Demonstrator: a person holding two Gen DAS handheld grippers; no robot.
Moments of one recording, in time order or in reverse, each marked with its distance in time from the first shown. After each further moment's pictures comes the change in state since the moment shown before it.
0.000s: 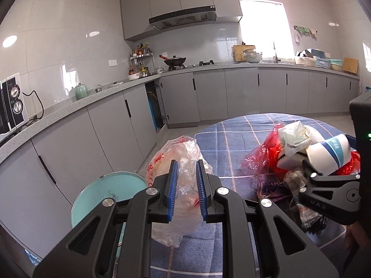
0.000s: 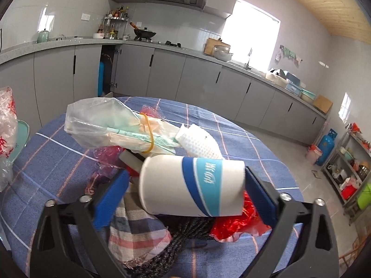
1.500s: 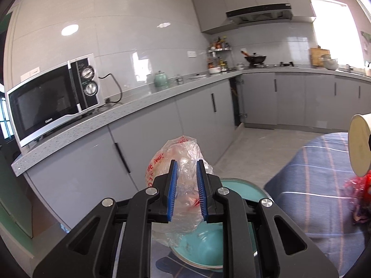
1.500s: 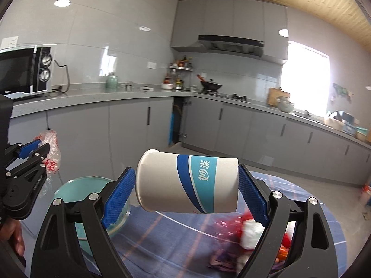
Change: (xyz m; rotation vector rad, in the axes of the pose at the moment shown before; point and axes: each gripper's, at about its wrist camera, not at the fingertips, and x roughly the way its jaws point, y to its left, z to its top) left arm -0.004 0.146 0.015 -0.142 0.042 0.474; right arm -0.095 0.091 0.084 -0.054 -0.321 0.428
